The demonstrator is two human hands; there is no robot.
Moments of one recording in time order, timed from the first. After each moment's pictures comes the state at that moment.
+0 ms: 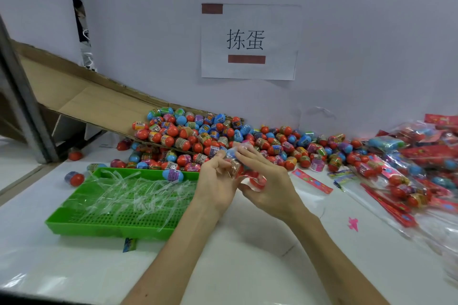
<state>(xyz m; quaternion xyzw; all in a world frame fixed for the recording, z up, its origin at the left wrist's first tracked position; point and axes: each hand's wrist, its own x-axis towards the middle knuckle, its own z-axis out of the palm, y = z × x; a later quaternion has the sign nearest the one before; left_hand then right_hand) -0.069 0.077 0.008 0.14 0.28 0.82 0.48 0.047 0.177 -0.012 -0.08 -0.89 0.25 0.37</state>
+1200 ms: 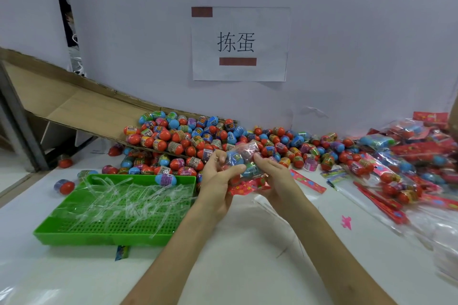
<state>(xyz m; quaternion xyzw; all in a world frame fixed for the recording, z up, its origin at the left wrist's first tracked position) -0.055 0.081 0.008 0.26 0.38 0.79 0.40 0.050 0.182 0.005 -0.29 -0.53 0.74 0.31</state>
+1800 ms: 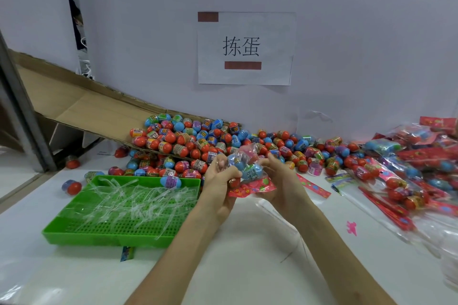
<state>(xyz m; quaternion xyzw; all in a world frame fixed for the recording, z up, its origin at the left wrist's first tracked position) -0.065 0.085 0.001 0.24 0.36 0.80 0.42 0.053 0.182 0.010 -0.23 -0.53 0.76 0.29</state>
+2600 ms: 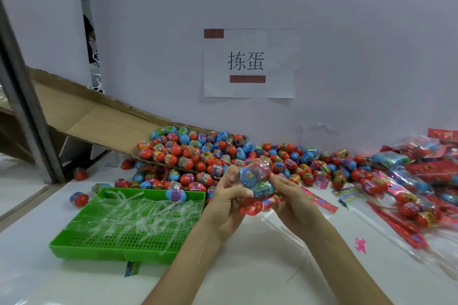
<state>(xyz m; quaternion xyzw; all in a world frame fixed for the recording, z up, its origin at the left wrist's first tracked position) -0.062 0.077 0.003 0.28 0.28 0.77 0.49 0.062 0.189 0.009 -0.16 -0.53 0.79 0.26</state>
